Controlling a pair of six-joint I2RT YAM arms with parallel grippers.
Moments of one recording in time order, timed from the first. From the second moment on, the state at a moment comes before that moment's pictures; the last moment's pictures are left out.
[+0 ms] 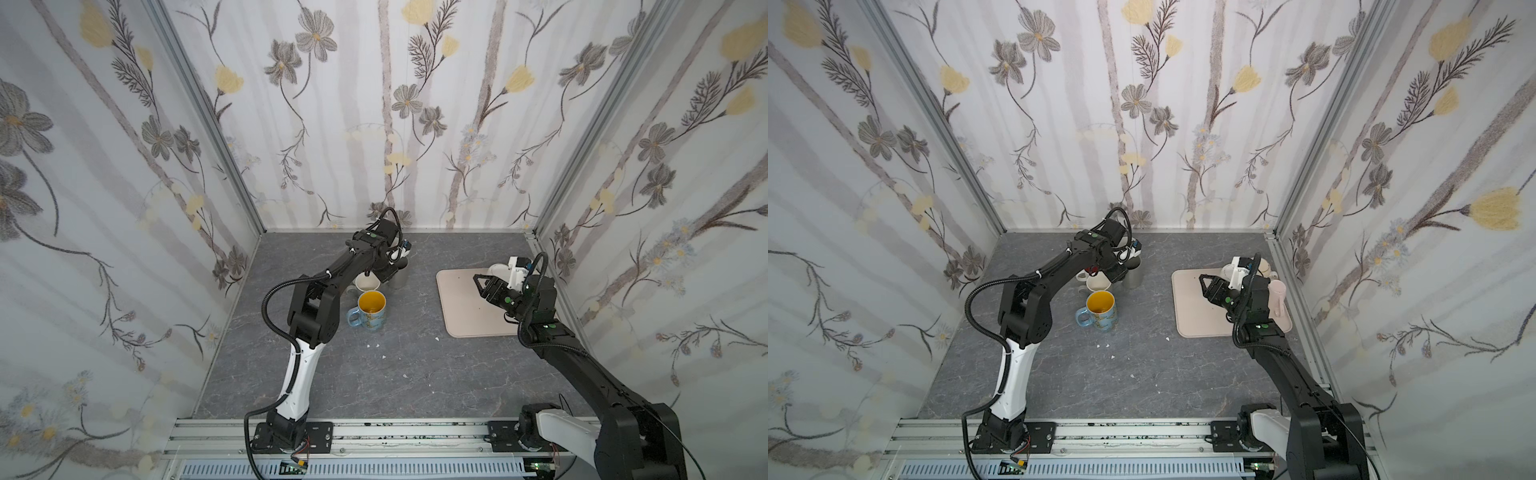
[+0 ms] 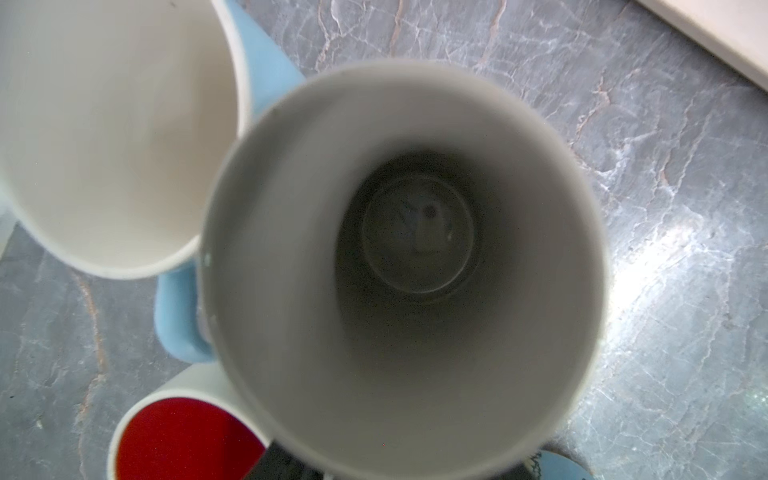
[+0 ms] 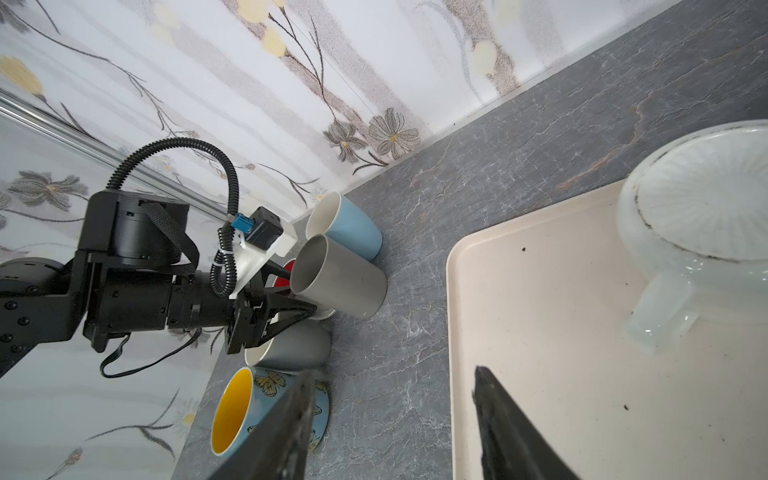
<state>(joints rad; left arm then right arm) -0.50 2.25 2.03 -0.95 0.02 0.45 0.11 1.12 0.62 0.15 -0.36 0.63</state>
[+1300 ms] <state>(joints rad) -0.84 1.76 1.39 -0.43 -0.15 0.28 0.12 1.56 0.96 -0.30 0.10 0.43</state>
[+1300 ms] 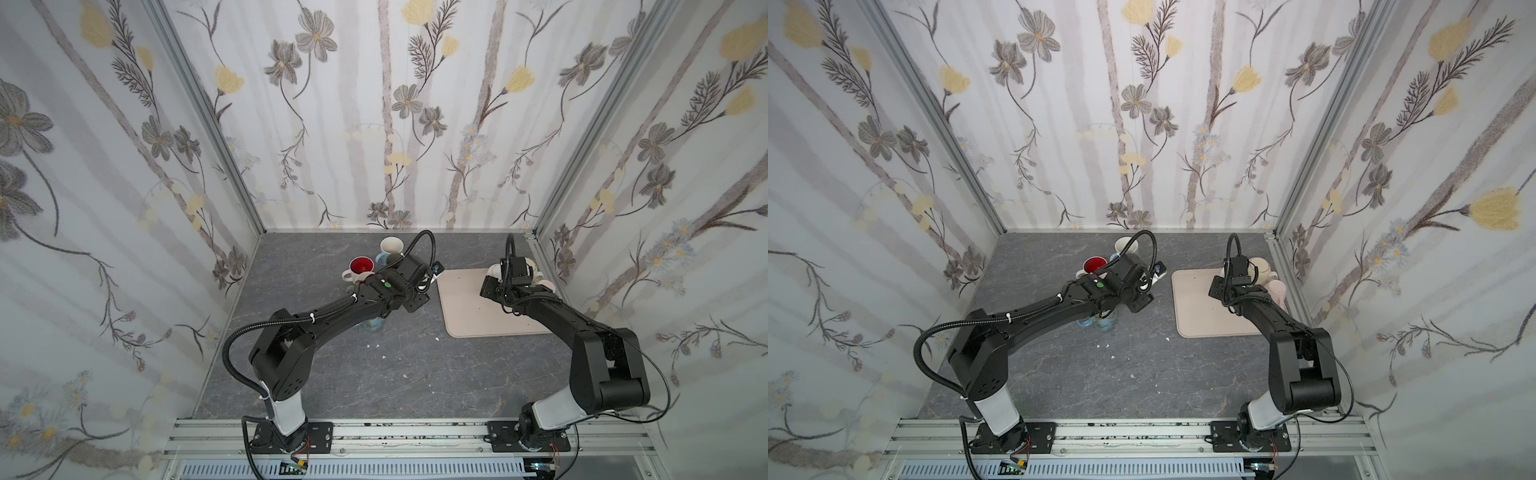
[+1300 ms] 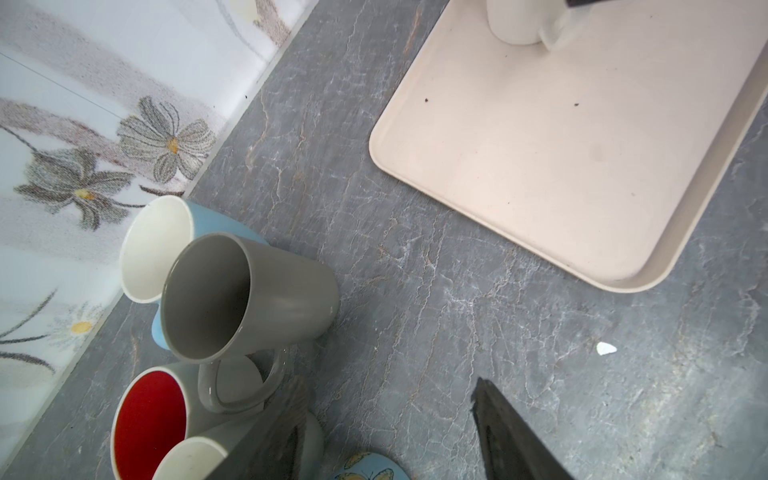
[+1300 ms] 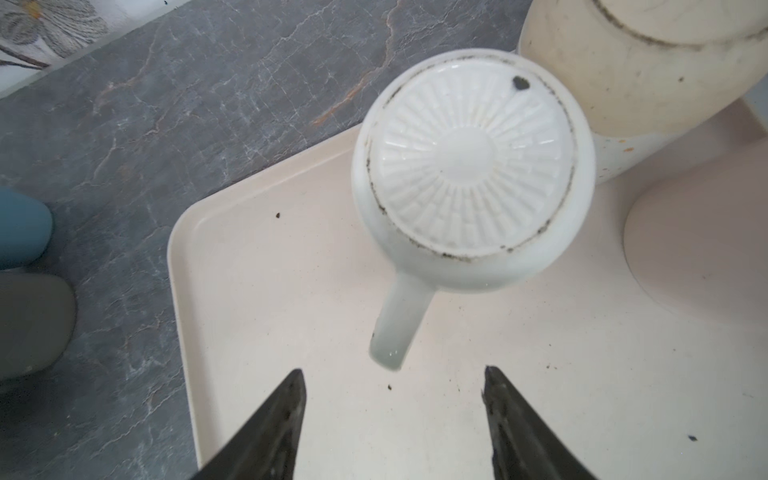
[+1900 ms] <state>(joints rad) -0.86 1.72 1.28 -0.29 -0.12 0.26 0.14 1.72 1.09 -0.39 0.19 0.36</state>
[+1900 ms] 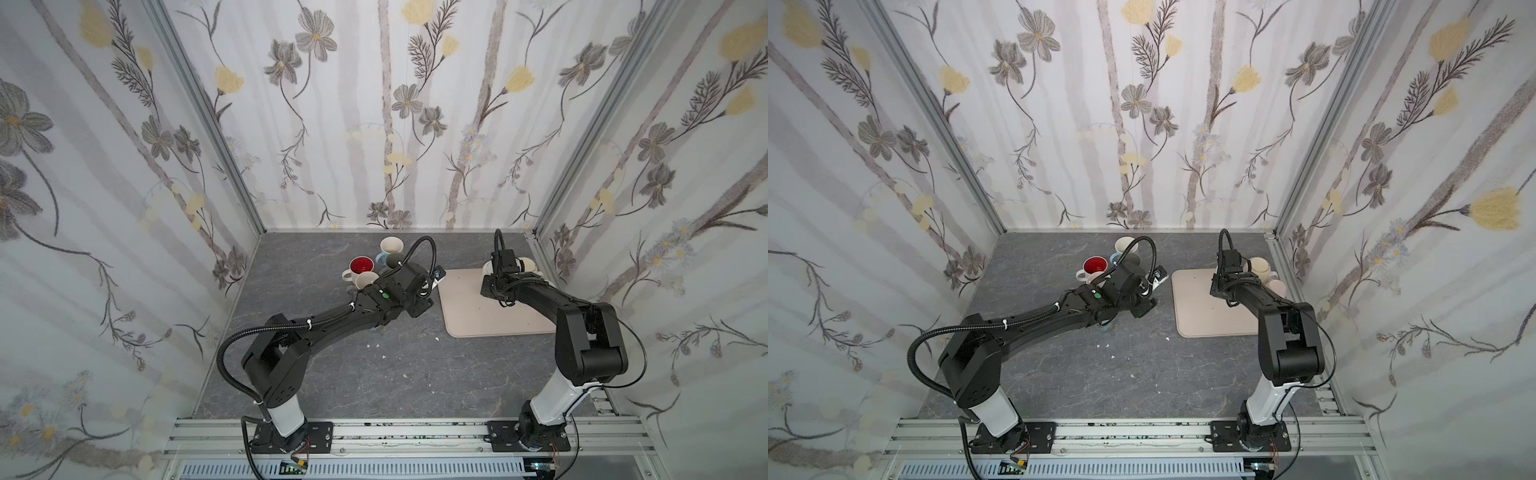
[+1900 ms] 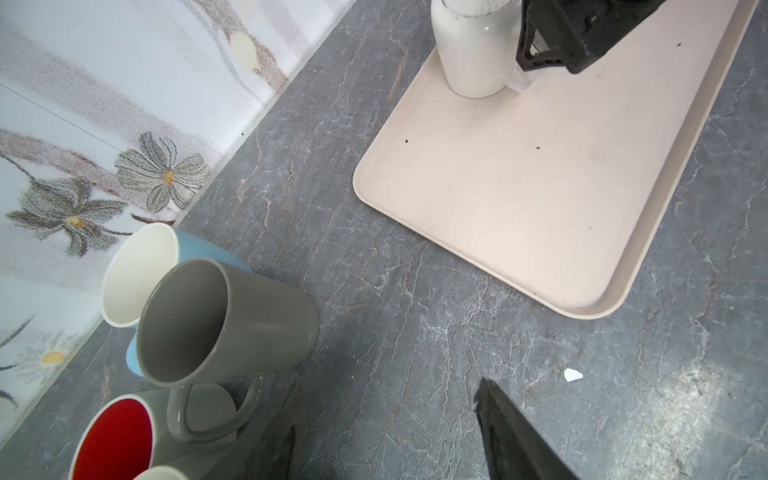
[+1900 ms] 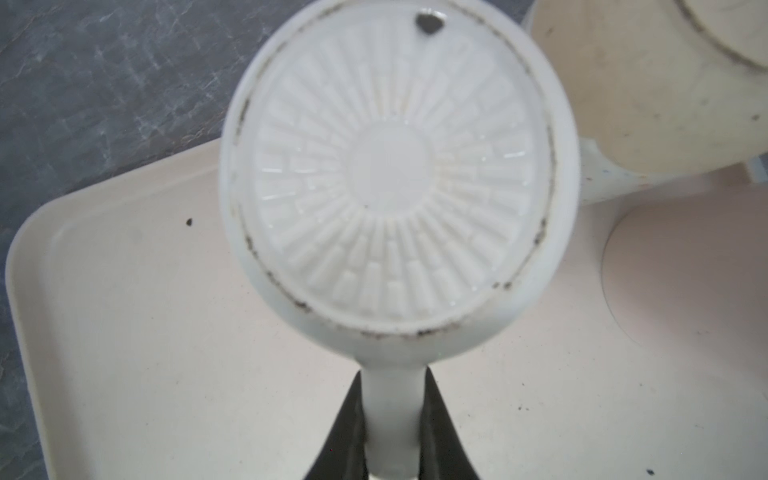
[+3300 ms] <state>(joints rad) -0.88 1.68 1.22 -0.24 -0.06 0.20 0.42 1.57 0.97 -0.45 0.16 0.23</state>
